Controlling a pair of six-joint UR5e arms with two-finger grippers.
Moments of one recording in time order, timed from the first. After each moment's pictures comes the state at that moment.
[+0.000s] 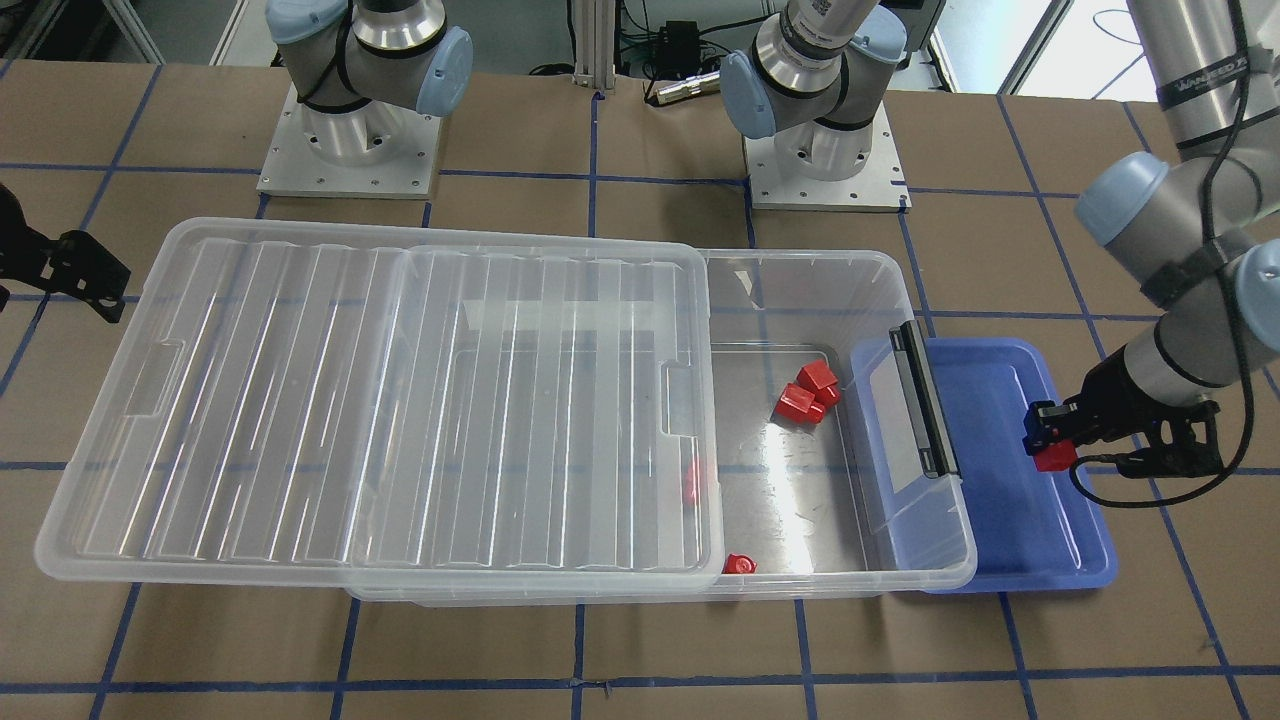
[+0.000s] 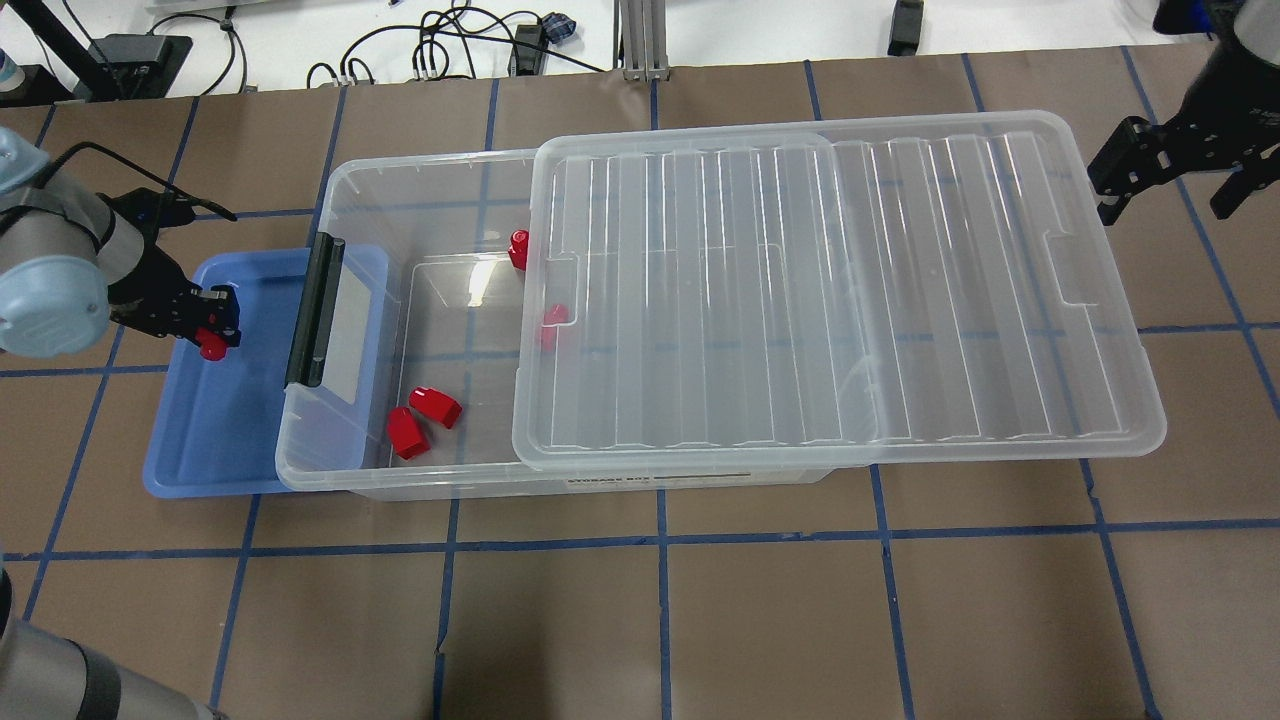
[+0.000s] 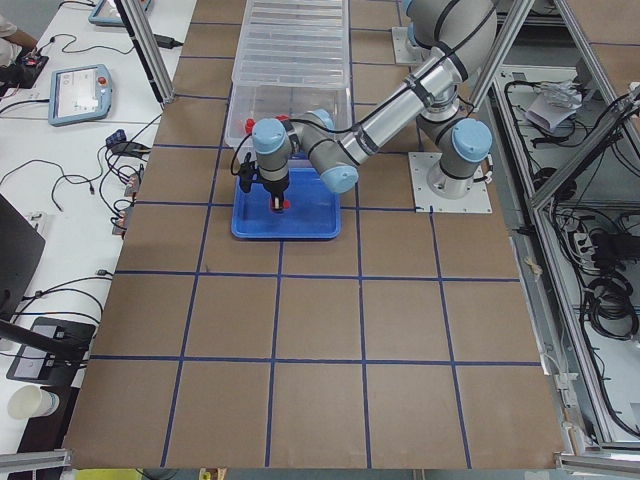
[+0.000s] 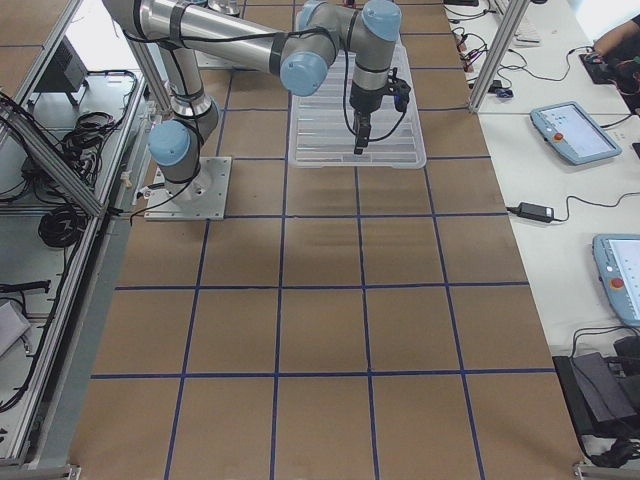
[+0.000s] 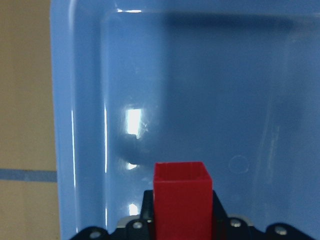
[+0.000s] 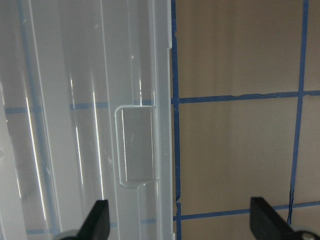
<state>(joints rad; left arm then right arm) -1.12 -1.88 -1.71 -1.17 1.56 0.44 1.24 -1.49 1.57 -1.63 -1.67 -0.29</state>
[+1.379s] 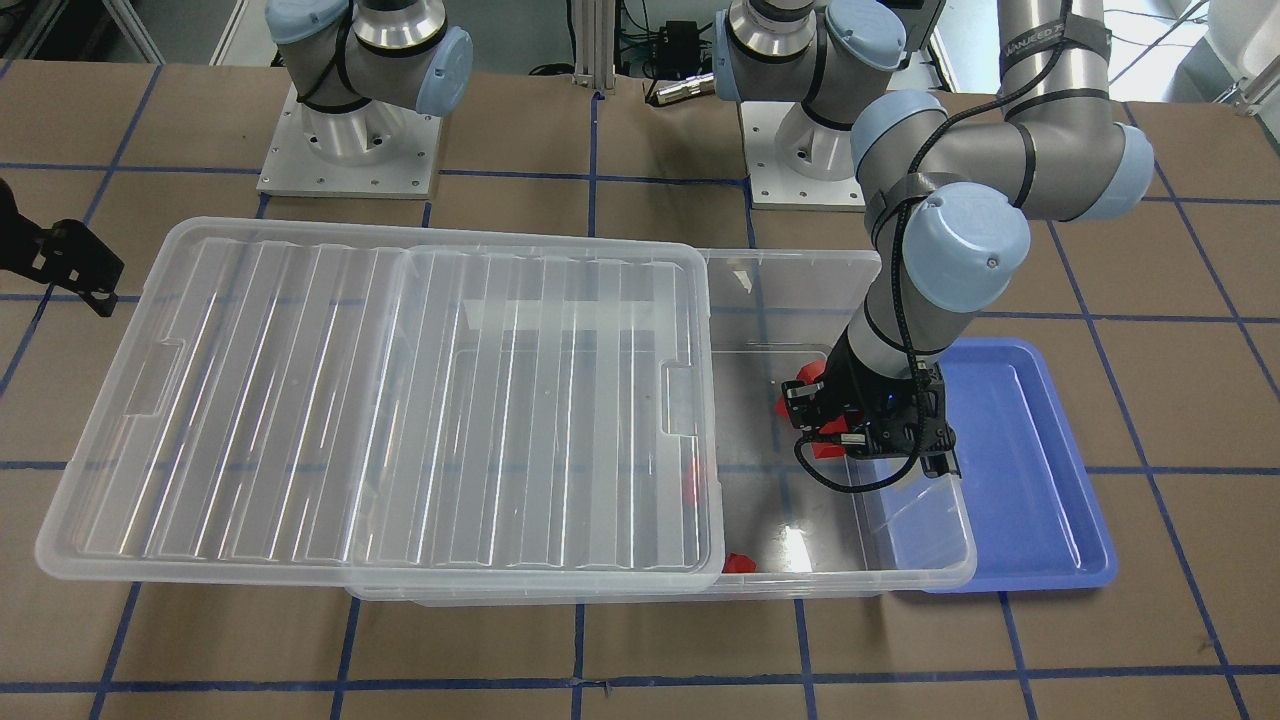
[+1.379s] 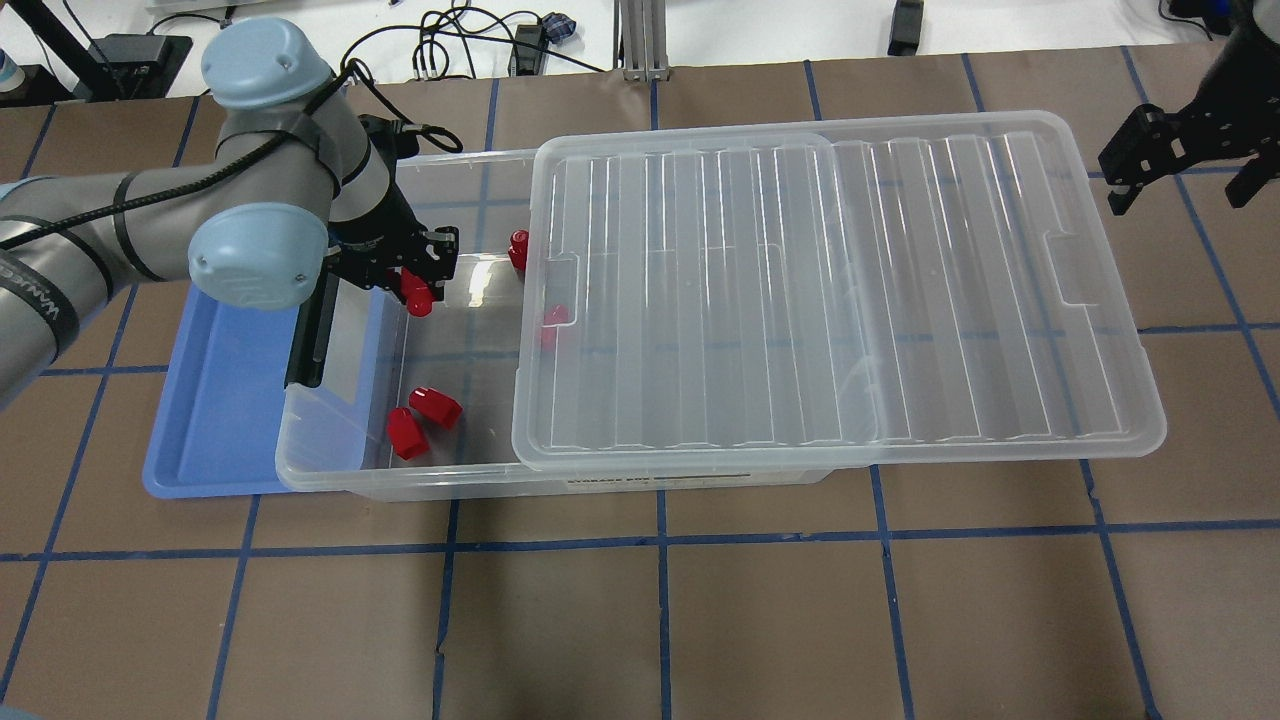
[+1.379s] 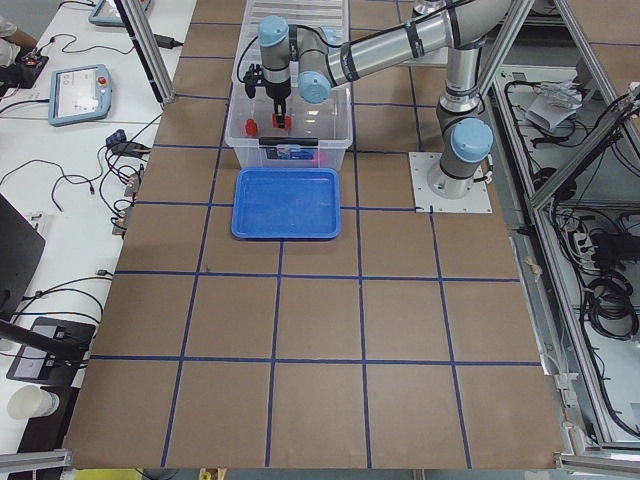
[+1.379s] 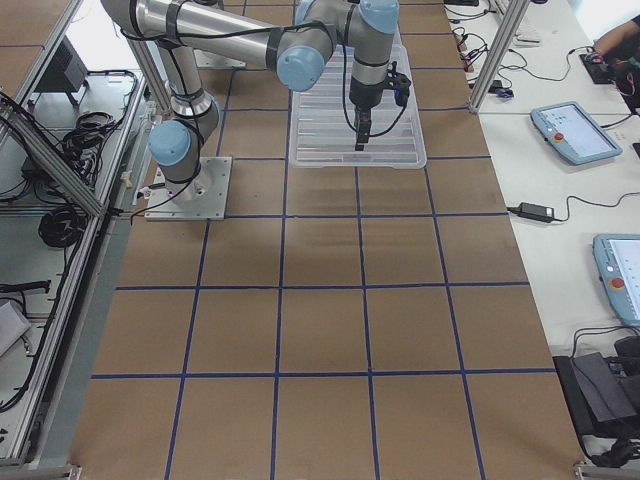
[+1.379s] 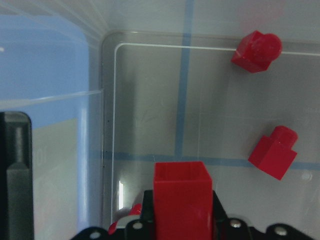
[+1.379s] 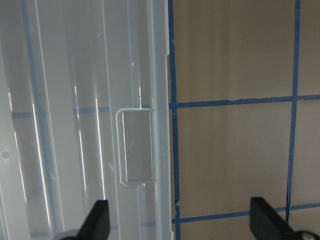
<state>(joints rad) -1.54 -1.83 -1.79 -1.10 1.55 -0.05 1.24 -1.50 1.57 -1.64 -1.67 -0.29</state>
